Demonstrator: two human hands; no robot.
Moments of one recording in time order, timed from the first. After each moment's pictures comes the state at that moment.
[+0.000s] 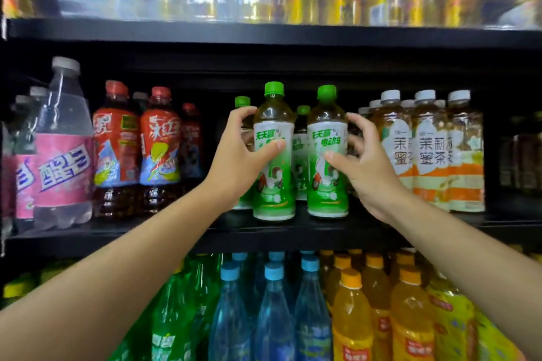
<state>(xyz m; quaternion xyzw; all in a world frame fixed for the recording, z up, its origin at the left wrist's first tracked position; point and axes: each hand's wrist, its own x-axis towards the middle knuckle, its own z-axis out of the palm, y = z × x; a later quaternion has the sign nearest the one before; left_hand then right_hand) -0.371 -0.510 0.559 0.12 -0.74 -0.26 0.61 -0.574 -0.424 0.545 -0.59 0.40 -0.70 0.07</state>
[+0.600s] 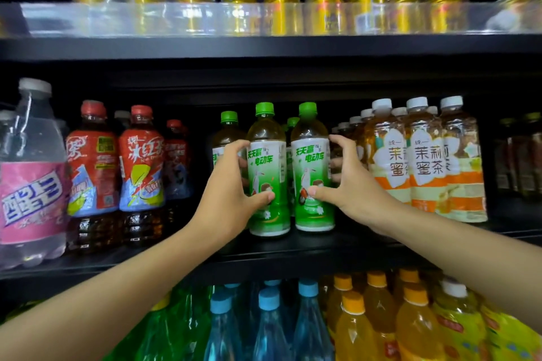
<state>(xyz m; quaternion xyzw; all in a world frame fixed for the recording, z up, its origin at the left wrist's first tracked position) -0.374 -0.511 0.545 0.21 -0.80 -0.13 0.55 -0.594 -0.441 0.547 -0.64 0.54 -0.55 -0.02</state>
